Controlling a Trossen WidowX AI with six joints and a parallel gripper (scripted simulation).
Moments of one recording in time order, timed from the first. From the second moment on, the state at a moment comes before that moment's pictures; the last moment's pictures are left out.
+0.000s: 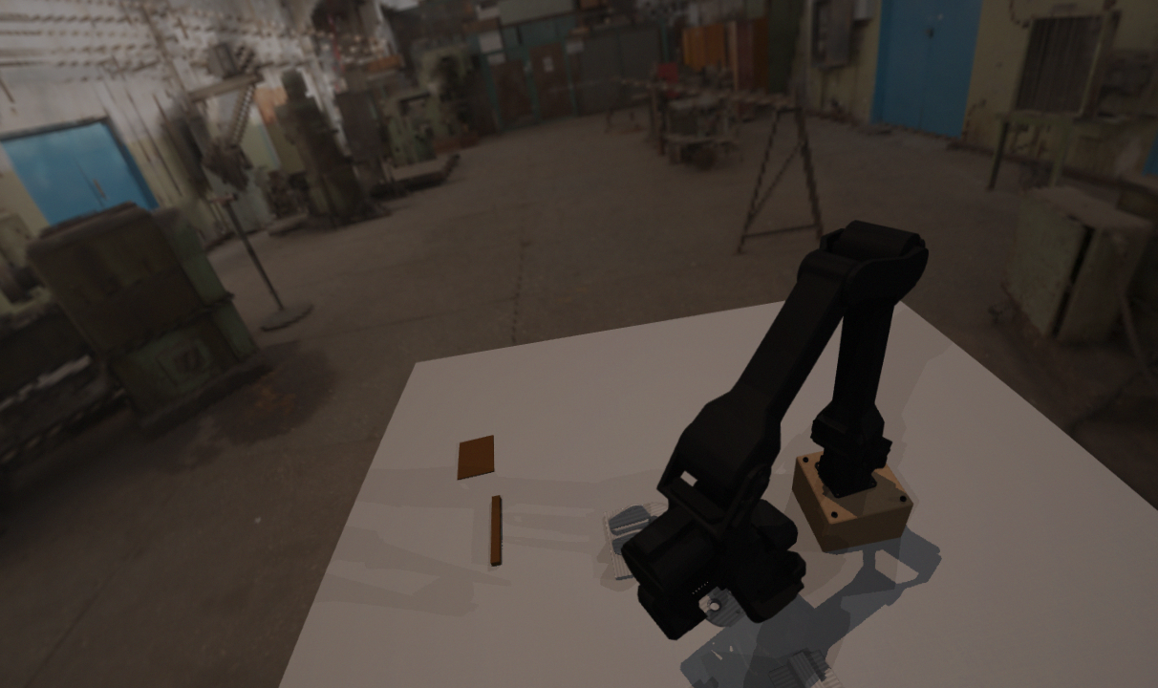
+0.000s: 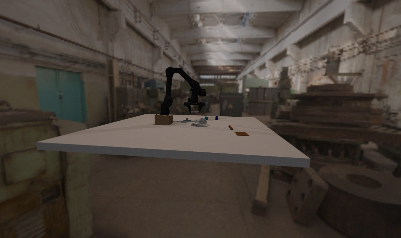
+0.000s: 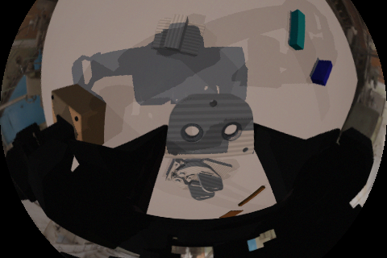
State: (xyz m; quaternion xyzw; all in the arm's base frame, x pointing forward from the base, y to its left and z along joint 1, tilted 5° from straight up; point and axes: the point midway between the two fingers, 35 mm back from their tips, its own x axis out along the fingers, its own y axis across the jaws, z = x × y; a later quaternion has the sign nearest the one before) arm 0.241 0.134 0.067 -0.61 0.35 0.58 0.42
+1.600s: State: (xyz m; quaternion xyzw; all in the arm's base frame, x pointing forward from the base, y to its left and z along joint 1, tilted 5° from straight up) arm 0.269 0.034 0.063 -0.25 0.62 0.27 0.69
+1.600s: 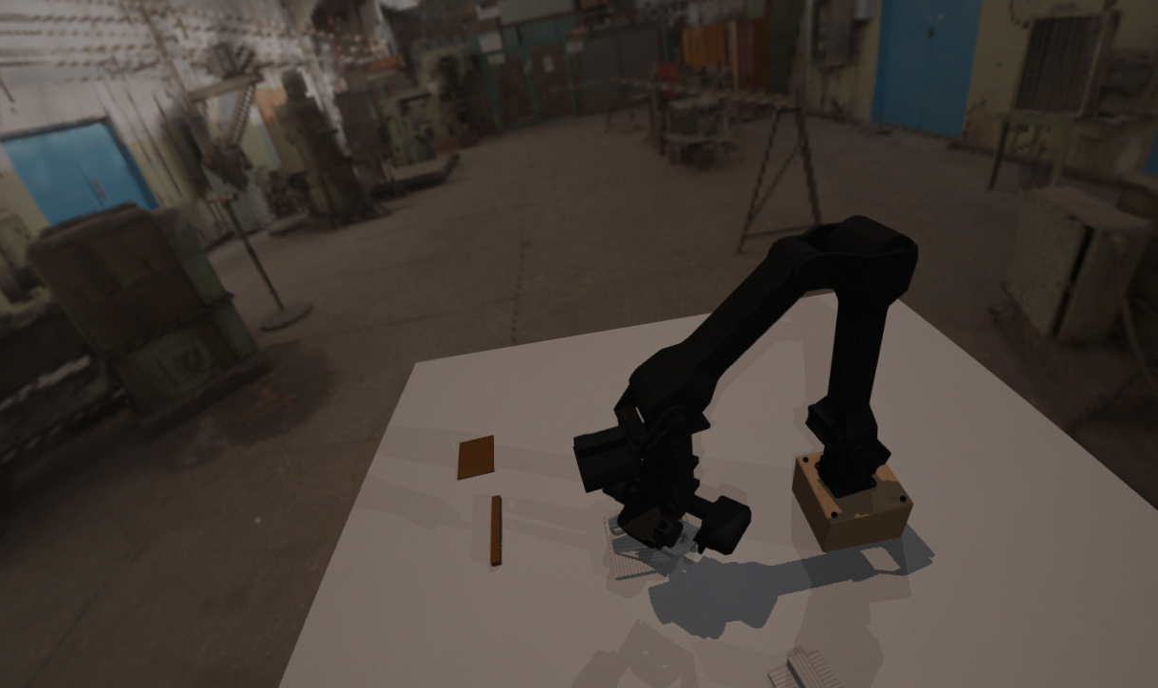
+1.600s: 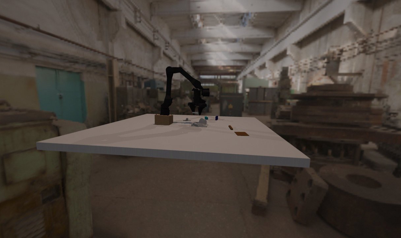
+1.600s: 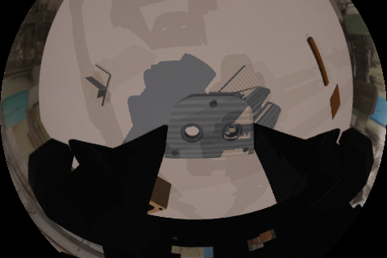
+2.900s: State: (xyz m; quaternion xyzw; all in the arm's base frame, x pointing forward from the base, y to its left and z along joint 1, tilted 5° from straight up) arm 0.266 -0.030 0.061 0.02 0.68 0.02 0.74
